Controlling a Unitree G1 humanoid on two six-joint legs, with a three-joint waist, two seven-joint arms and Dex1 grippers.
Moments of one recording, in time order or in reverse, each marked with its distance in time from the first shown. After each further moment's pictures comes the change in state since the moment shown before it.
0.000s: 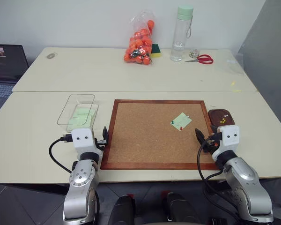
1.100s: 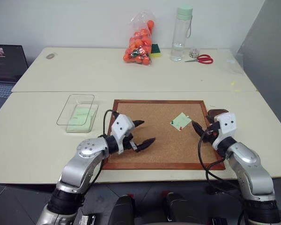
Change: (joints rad) left arm -0.384 0.362 -0.299 0.271 -0.222 -0.034 -0.830; right arm -0.237 -0.144 0.002 0.221 0.036 -0.044 0.182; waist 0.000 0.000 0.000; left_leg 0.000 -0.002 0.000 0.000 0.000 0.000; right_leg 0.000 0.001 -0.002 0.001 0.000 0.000
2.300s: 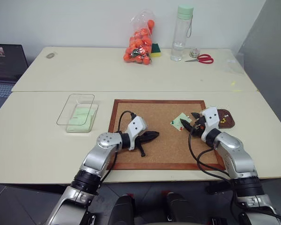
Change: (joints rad) left arm -0.116 -0.094 -0.098 0.301 0.137 -0.146 -0.106; right arm -0.182 0.026 0.089 0.369 -0.015 -0.140 0.089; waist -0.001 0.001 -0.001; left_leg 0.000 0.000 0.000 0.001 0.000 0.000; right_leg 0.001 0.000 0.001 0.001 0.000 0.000
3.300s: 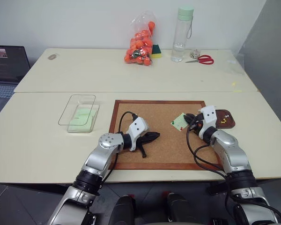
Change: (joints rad) left arm 0.003 -0.013 0.002 0.002 0.014 0.006 0.014; right arm -0.068 0.032 -0.025 0.123 0.001 -0.033 -0.018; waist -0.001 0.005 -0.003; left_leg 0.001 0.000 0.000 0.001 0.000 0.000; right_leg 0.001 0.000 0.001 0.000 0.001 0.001
